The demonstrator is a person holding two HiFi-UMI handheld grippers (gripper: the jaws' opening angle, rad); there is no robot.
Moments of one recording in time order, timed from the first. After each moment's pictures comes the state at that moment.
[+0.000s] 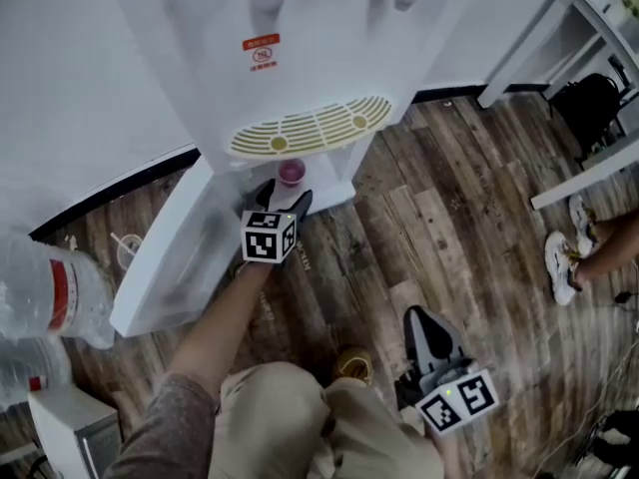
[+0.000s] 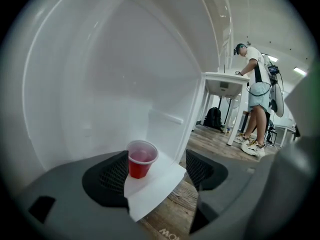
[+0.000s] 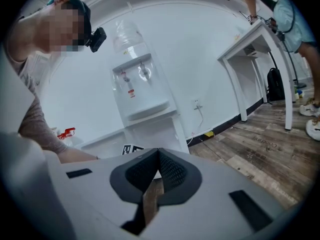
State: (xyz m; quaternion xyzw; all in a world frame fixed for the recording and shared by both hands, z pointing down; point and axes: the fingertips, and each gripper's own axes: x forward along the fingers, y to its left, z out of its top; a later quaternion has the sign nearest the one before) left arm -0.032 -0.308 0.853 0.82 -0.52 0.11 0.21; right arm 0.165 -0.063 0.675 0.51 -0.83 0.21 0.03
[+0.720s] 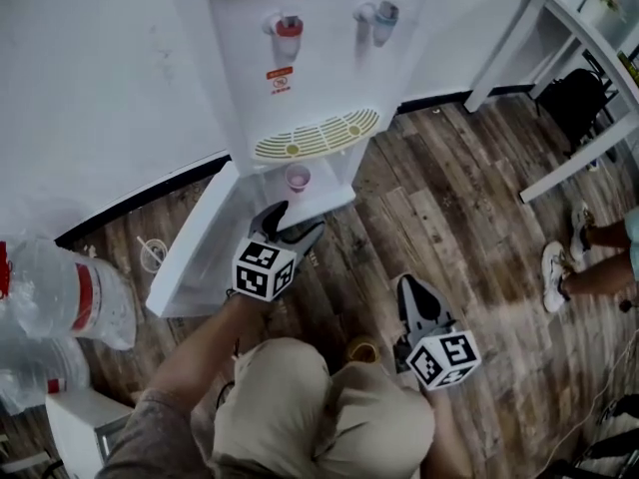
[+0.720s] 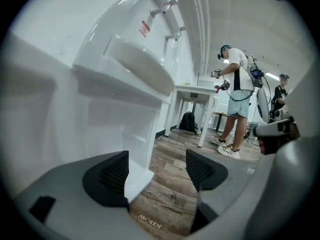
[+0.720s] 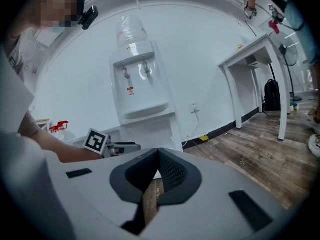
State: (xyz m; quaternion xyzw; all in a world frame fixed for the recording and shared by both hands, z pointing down) left arm -0.019 -0.203 0.732 0.89 -0.41 0.10 0.16; right arm 0.158 -0.068 0.670 0.54 -0.82 0.18 0.05
